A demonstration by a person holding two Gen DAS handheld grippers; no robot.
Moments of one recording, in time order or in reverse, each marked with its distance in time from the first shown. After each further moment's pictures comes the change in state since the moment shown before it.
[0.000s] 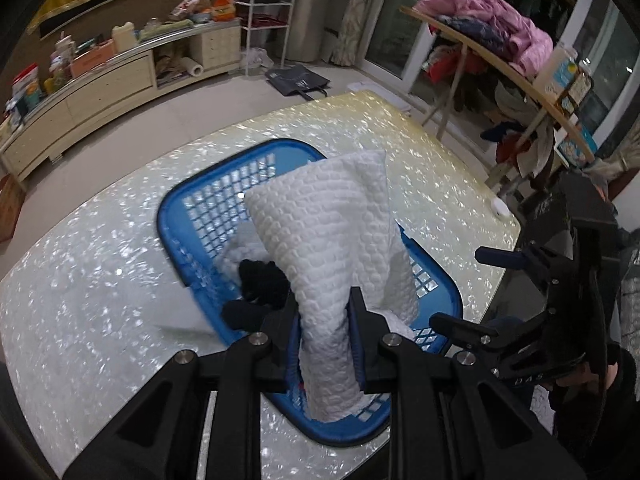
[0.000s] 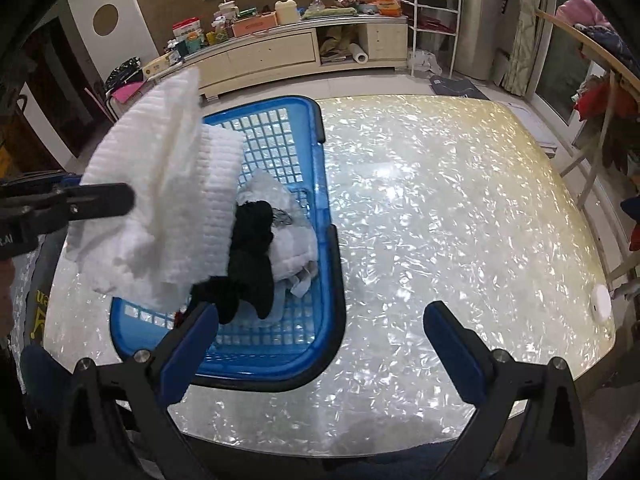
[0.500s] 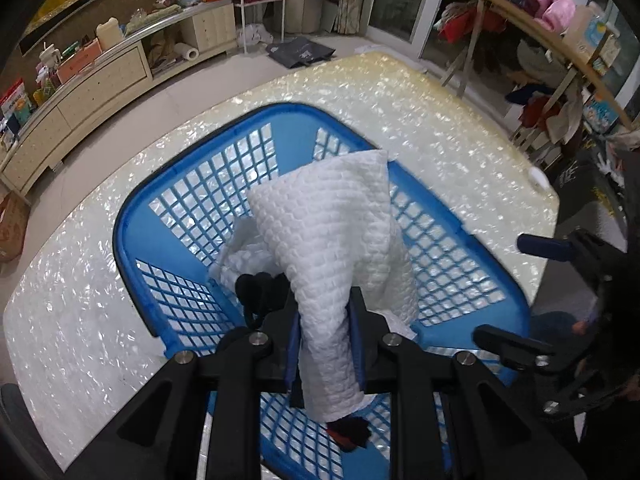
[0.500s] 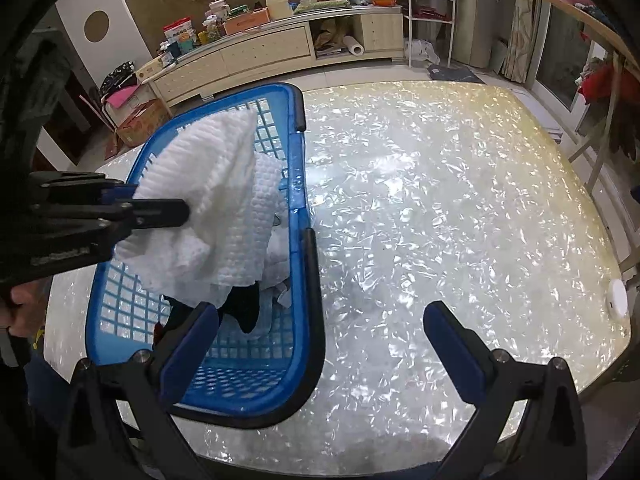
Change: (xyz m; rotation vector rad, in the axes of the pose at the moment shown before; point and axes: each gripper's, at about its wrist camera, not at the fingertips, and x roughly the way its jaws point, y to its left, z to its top) left arm 0.075 0.007 0.015 0.062 0.114 0.084; right arm 0.022 -0.013 0.006 0.040 0.018 0.025
